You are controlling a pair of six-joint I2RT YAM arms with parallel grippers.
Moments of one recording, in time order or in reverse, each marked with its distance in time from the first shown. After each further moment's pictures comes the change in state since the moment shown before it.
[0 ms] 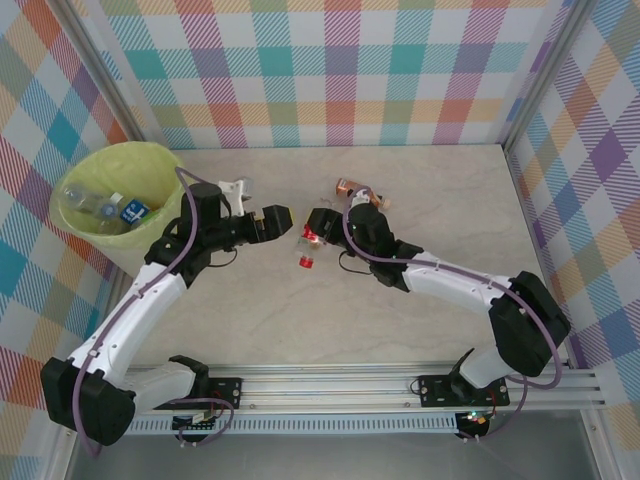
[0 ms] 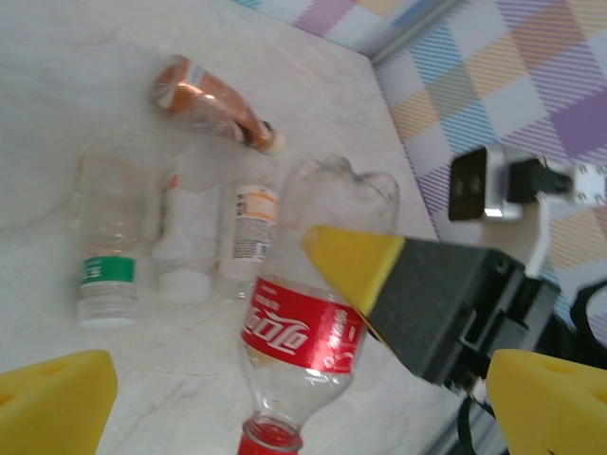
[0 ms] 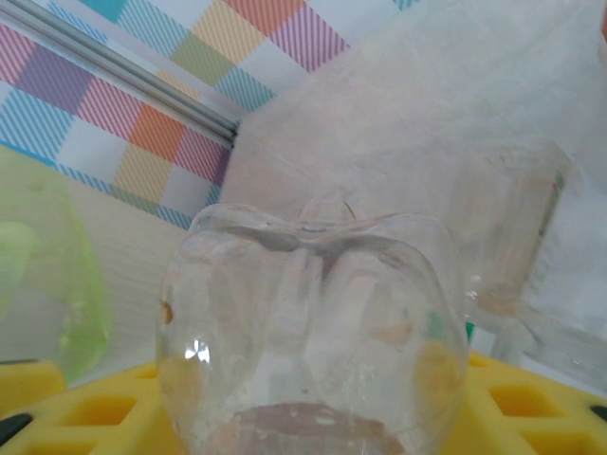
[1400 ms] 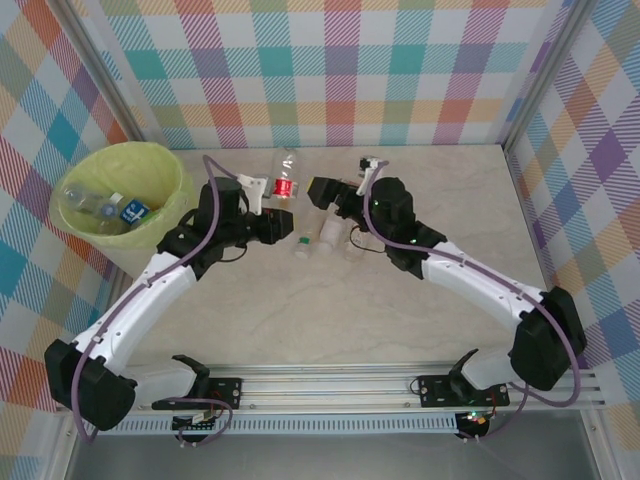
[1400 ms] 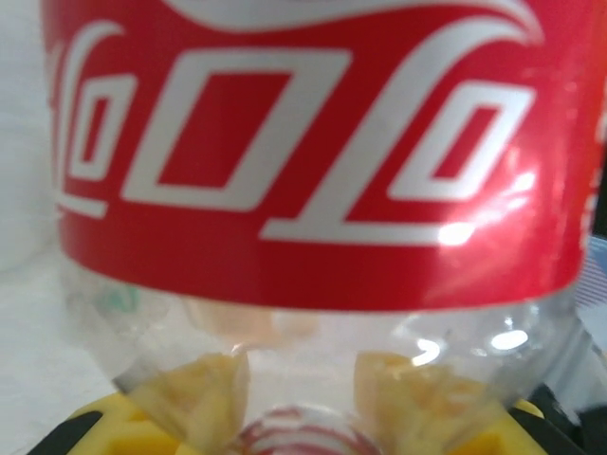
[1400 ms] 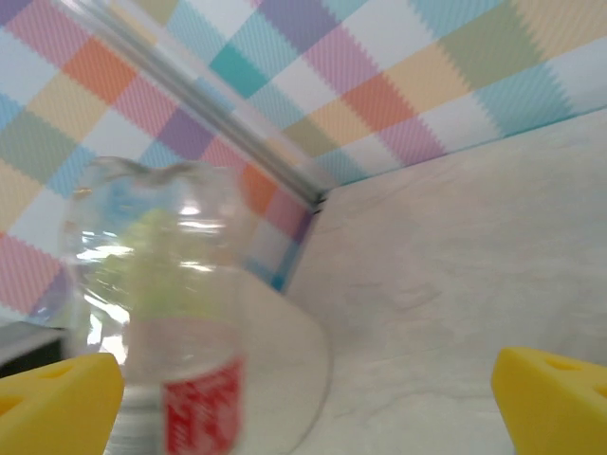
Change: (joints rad) left arm -0.102 0.078 0.119 -0.092 -0.189 0.200; right arm -0.078 -0.113 0.124 -0.082 -0.047 -0.161
